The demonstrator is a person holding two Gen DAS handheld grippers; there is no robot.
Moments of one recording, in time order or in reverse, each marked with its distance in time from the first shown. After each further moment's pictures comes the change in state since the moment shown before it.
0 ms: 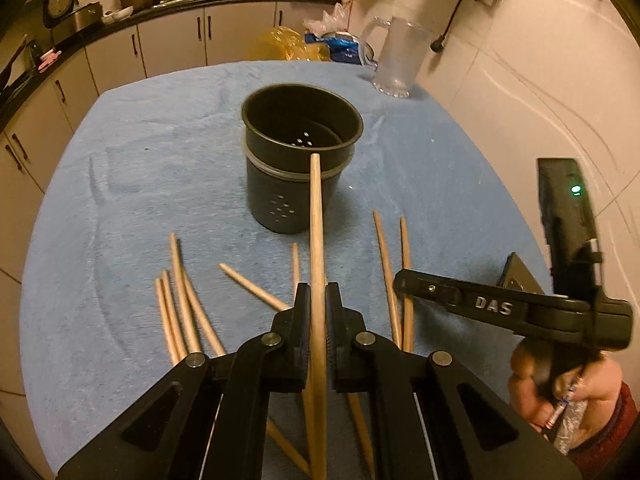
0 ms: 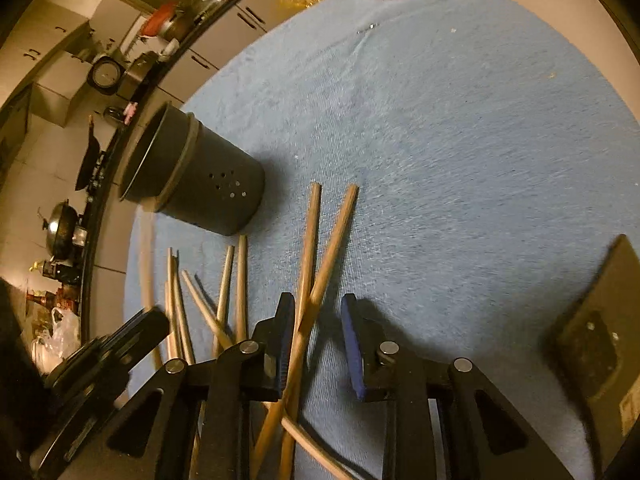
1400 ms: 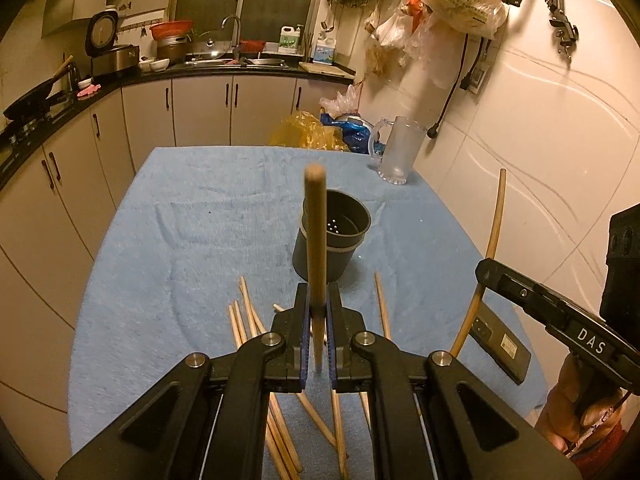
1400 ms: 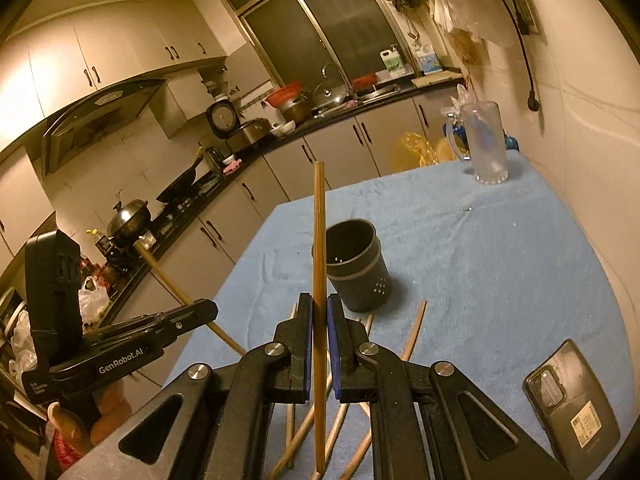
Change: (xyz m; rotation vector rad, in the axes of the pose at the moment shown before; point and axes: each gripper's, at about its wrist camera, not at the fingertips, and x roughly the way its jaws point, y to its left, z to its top) left arm -0.121 0.022 -0.025 -0.043 -0.276 0.013; right arm -0.145 0.094 -0.072 -0.377 -0.462 0.155
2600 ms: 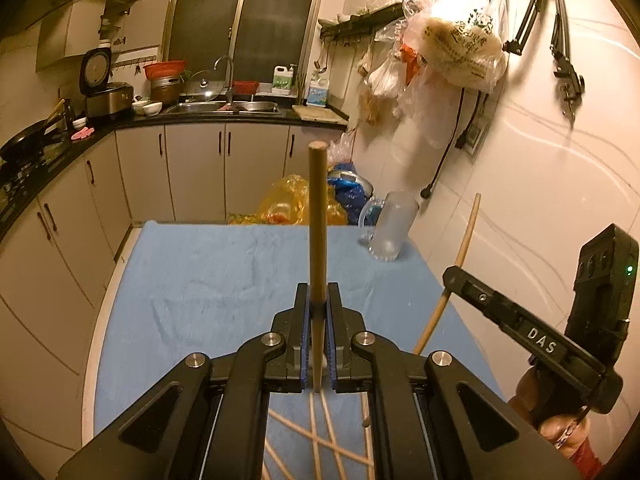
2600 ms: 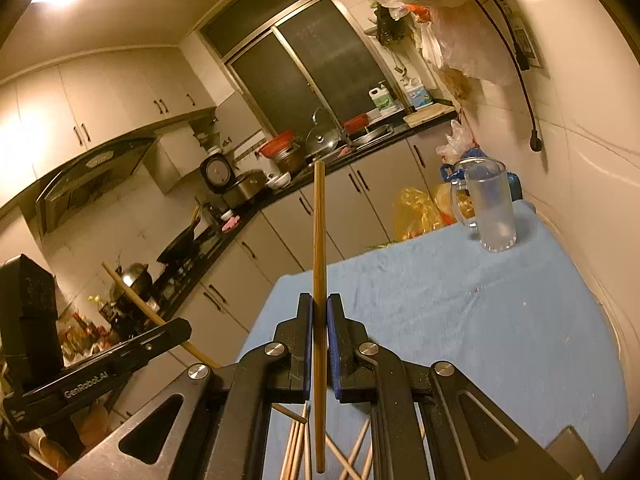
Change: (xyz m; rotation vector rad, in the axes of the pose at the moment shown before) left arm -0.009 -0.021 0.131 0.016 -0.122 -0.013; right arm 0.018 -0.015 0.110 0.101 -0.162 0.005
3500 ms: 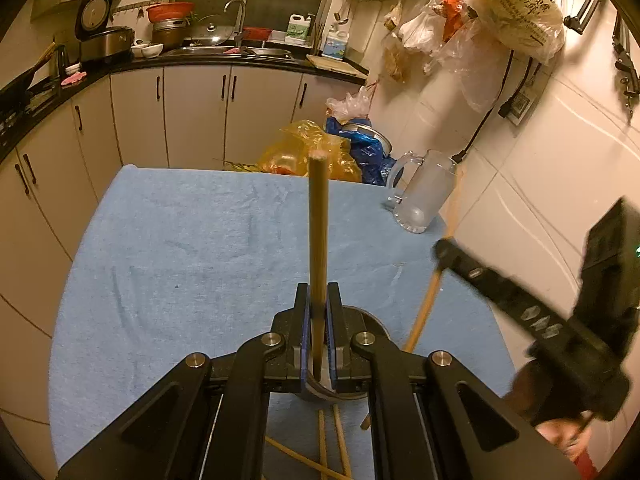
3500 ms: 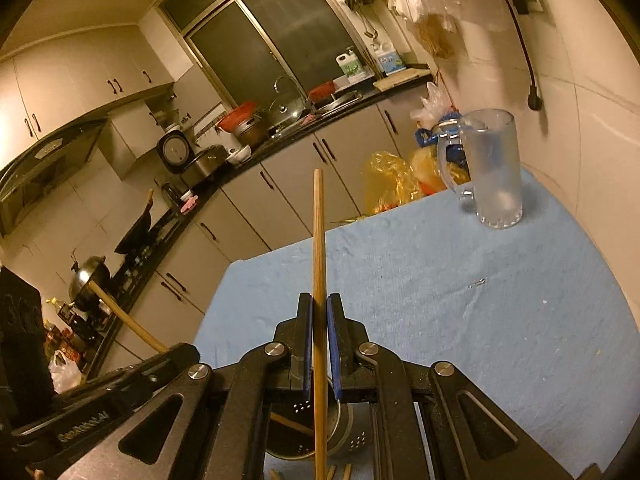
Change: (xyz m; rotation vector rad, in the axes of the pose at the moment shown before) left arm 0.122 0.038 -0.025 -0.086 0.165 -0.004; right arm 0.110 -0.045 -0.006 0.045 0.100 -0.090
